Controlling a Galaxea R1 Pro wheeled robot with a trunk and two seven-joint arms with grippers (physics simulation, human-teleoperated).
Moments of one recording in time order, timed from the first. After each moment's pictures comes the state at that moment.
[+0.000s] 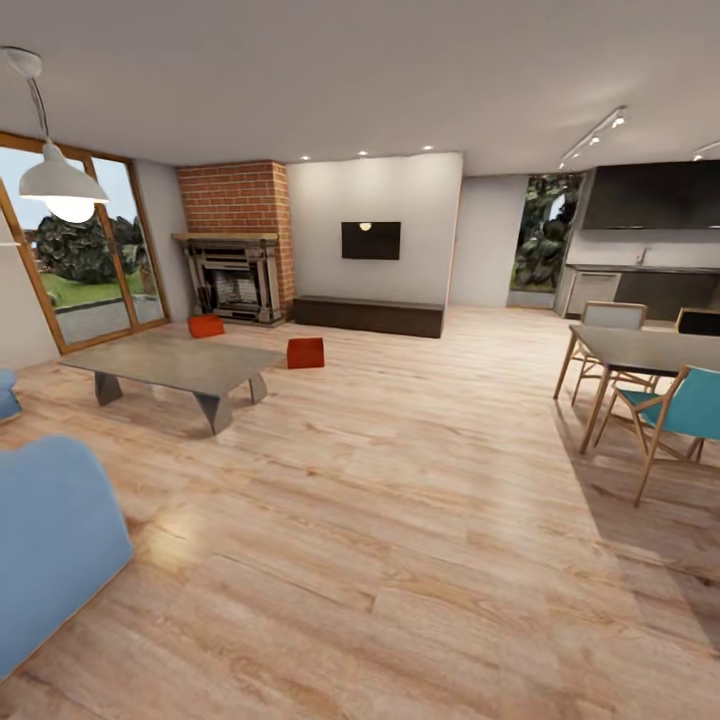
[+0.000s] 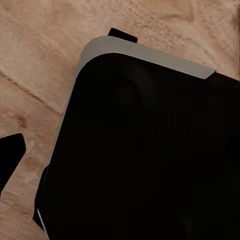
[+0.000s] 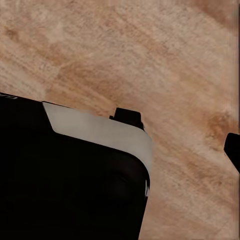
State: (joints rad) left arm 0.00 -0.01 0.01 -0.13 0.34 0.03 0.06; right arm -0.16 0.00 0.66 0.02 -0.44 -0.13 0.01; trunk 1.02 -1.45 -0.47
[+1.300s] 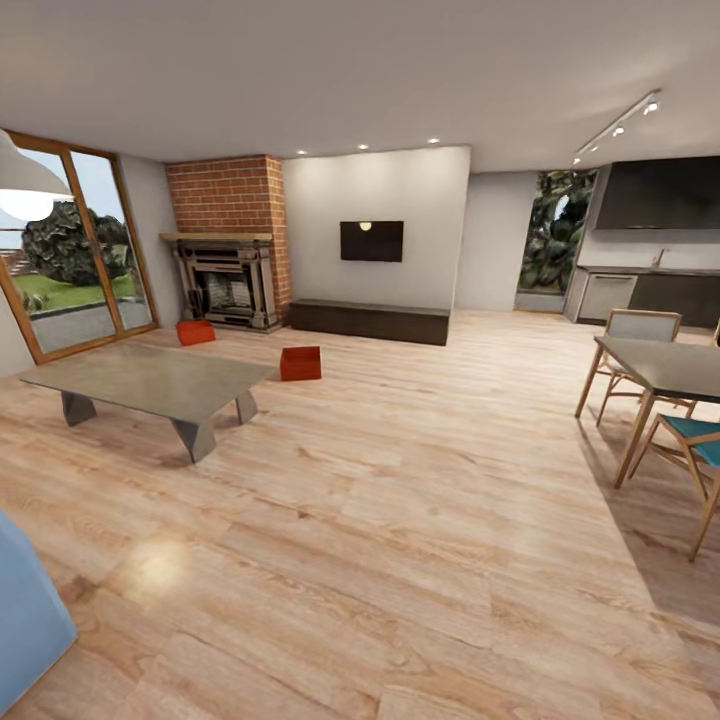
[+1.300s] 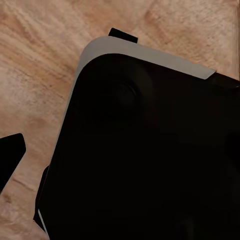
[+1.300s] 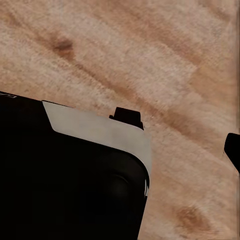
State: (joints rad) left arm 0.00 0.00 0.01 -0.13 0.34 0.03 0.06; right arm -0.16 0.00 0.67 0.02 -0.44 -0.13 0.01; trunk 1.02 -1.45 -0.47
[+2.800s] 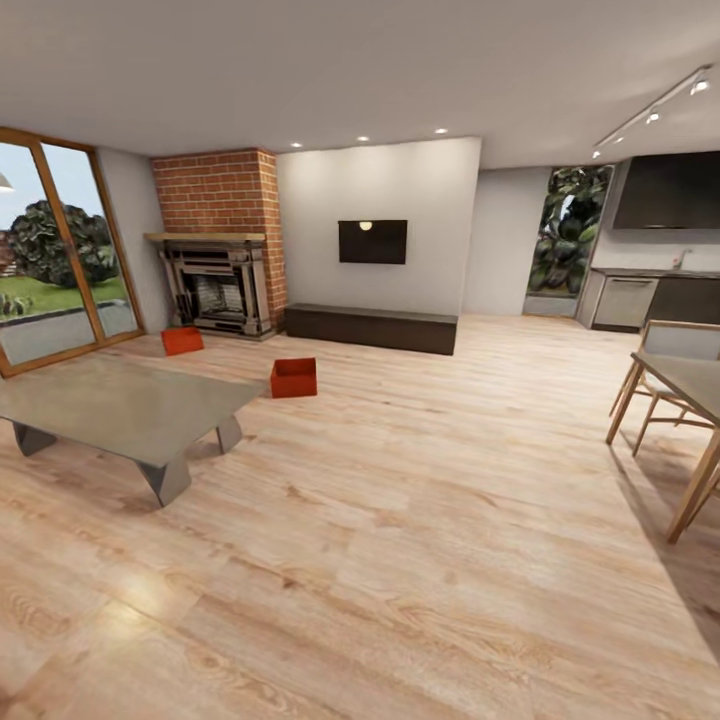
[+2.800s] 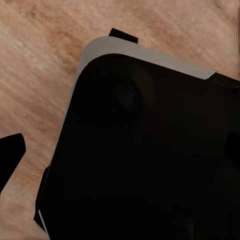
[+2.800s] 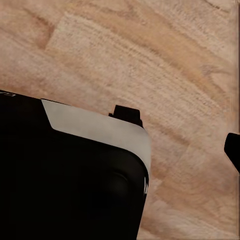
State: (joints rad) left arm 0.00 0.00 0.01 -0.13 0.34 0.03 0.06; right arm -0.16 0.00 0.66 0.02 -0.44 -0.12 0.01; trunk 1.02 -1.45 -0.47
